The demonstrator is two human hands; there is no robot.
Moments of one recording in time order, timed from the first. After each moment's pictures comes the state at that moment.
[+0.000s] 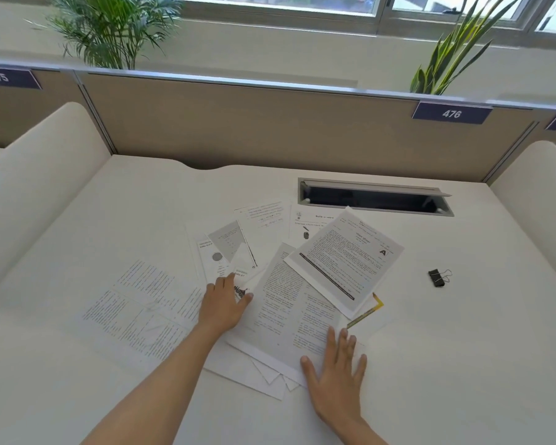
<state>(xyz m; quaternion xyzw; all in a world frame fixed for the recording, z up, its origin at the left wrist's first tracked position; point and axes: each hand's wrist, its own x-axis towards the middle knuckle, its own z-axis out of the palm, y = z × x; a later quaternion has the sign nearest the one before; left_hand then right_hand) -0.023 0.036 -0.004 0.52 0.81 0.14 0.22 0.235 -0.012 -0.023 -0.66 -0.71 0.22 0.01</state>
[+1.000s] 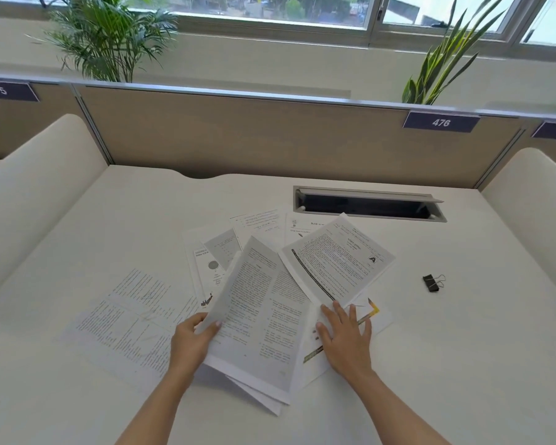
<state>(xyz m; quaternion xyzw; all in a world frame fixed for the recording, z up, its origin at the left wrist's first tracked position) -0.027 -0.032 0.005 0.27 0.76 0.47 0.36 0.253 0.071 -0.015 -0.62 -0.76 0.18 0.03</state>
